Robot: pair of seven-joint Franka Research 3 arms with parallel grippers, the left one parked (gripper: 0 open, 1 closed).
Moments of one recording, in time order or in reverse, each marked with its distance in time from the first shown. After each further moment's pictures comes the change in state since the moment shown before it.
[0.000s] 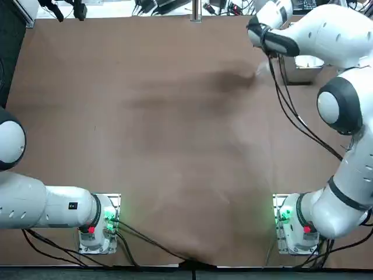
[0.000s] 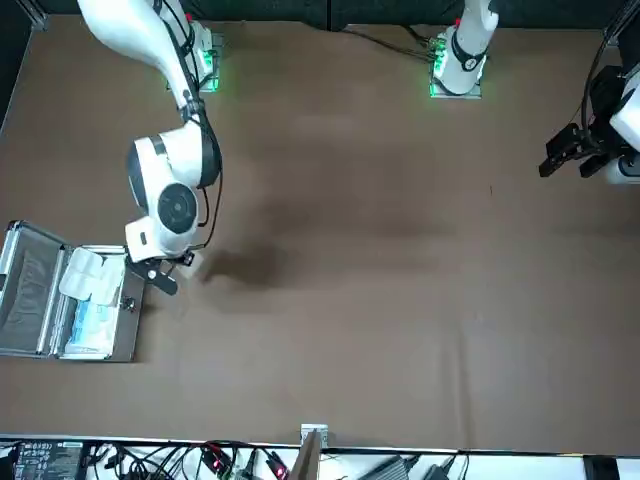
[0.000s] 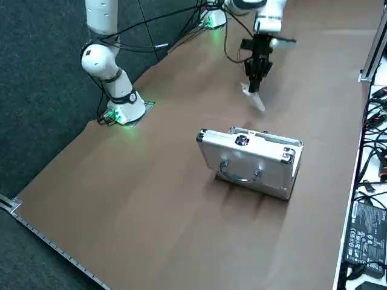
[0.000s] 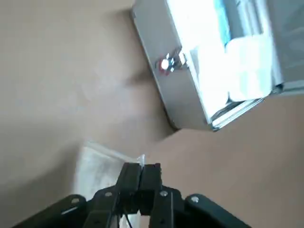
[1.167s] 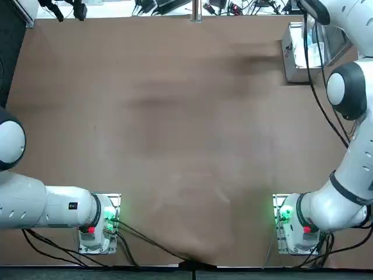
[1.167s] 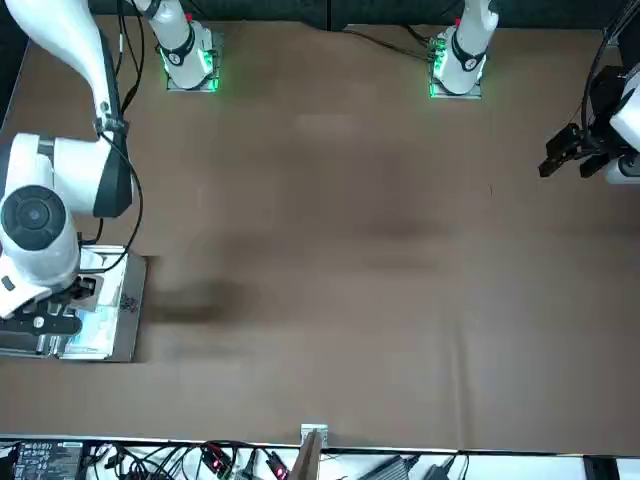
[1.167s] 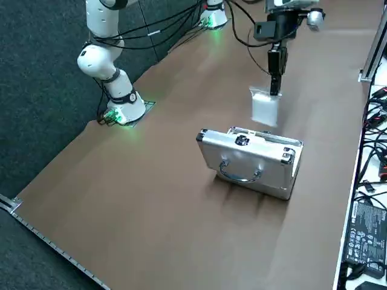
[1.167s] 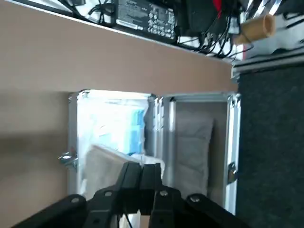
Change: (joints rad) arm -0.234 0.072 -0.016 0.361 -0.111 -0.014 -0.691
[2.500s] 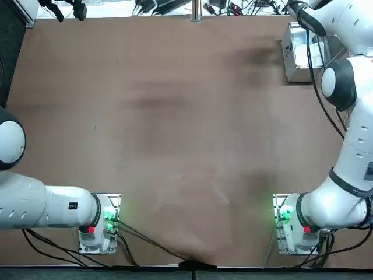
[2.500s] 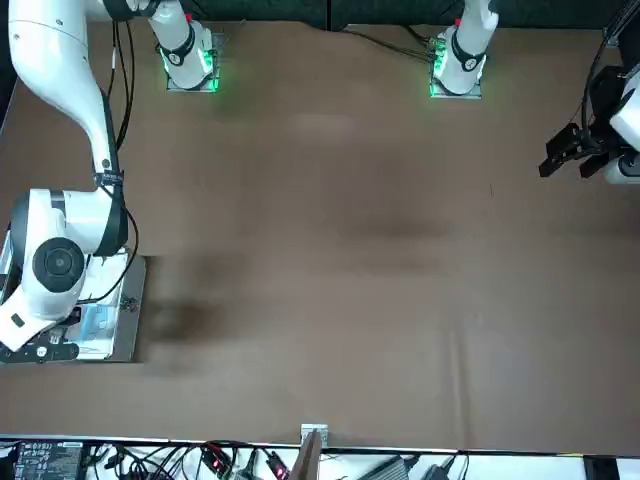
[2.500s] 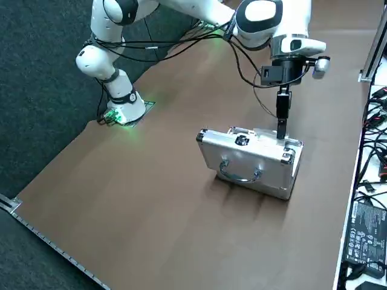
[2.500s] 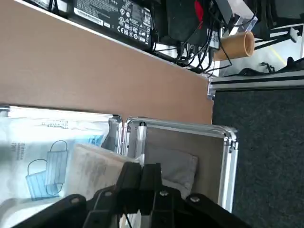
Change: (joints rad) arm -0.097 0.154 0.000 0.012 -0.200 0.181 -0.016
